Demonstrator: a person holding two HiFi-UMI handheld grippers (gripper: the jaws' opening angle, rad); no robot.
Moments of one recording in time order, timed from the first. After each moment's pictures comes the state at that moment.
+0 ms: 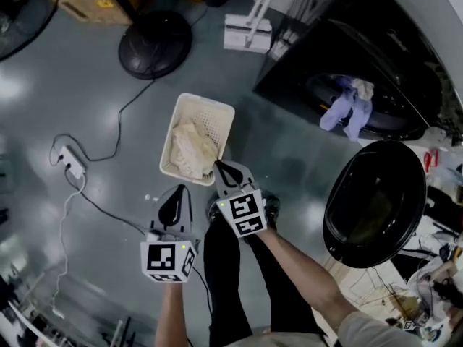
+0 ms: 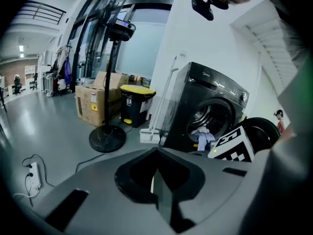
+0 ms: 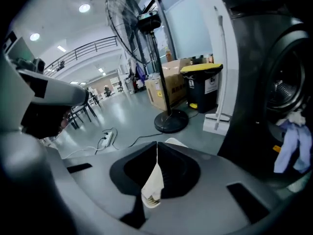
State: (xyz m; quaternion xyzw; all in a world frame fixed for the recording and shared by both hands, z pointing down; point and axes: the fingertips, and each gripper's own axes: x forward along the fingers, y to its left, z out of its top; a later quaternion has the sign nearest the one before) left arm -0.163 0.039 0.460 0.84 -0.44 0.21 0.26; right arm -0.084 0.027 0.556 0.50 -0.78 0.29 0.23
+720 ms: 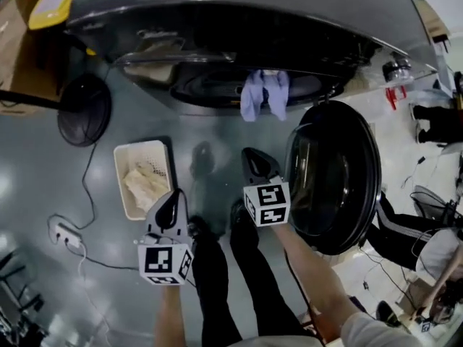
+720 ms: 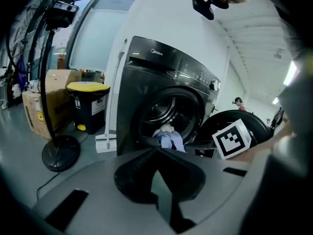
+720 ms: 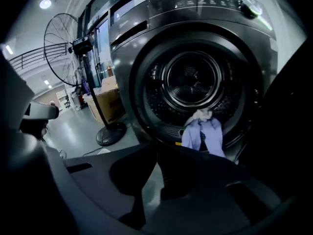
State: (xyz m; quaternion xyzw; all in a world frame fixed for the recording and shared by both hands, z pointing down) left arm 0.097 0.049 0.448 0.91 -0.27 0.23 0.22; right arm 0.275 0.087 0.528 0.73 -0.59 0.30 0.18
